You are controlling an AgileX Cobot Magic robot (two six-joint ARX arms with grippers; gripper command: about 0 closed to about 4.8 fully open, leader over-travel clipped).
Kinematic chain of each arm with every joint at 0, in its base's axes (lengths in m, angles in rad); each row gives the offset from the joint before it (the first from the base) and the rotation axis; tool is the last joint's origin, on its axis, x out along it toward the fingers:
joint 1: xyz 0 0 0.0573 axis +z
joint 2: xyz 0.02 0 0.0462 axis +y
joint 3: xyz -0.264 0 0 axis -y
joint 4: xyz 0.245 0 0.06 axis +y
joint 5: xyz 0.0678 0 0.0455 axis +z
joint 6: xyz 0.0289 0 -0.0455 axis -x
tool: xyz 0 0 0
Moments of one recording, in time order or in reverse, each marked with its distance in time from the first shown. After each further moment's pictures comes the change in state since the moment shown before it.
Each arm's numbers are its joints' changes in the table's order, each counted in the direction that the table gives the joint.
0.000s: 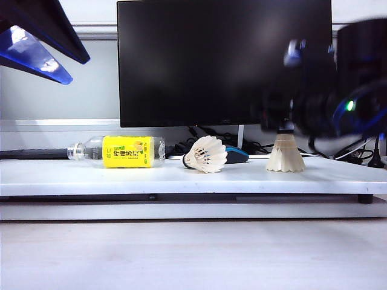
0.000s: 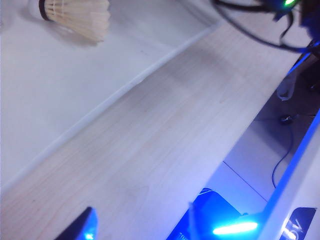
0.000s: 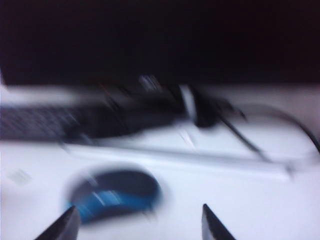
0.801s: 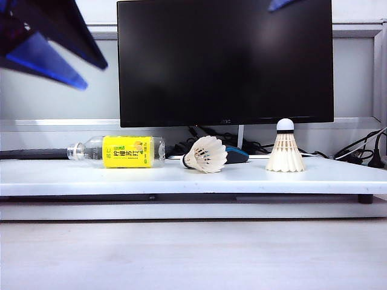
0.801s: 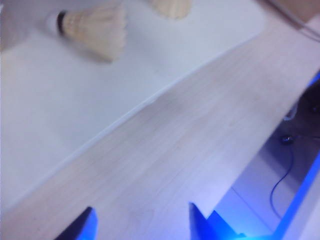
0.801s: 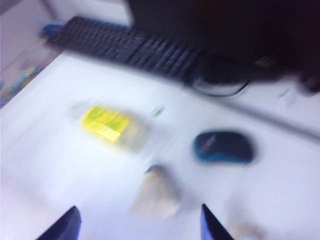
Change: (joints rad) left arm 0.000 0.072 0.000 -0.111 0.026 0.090; right arm -0.001 -0.450 0.907 1.987 0.412 -0.006
